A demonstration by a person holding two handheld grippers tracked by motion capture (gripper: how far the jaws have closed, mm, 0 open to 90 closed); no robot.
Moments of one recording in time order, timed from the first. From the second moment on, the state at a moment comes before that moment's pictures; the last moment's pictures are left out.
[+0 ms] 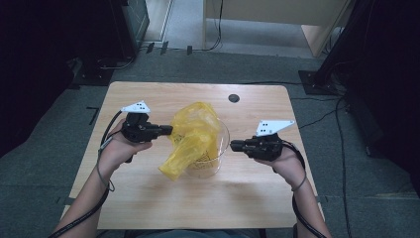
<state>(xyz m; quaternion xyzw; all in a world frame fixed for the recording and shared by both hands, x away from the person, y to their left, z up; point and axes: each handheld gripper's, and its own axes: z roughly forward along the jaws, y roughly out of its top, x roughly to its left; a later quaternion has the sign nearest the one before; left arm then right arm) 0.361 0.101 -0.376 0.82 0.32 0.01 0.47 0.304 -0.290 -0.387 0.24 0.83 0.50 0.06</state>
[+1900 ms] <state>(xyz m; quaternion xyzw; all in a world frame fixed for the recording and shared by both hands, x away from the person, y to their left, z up) 0.357 0.094 -0.363 0.81 0.33 0.02 0.49 0.316 -0.282 -0.376 0.37 0.77 0.50 0.13</state>
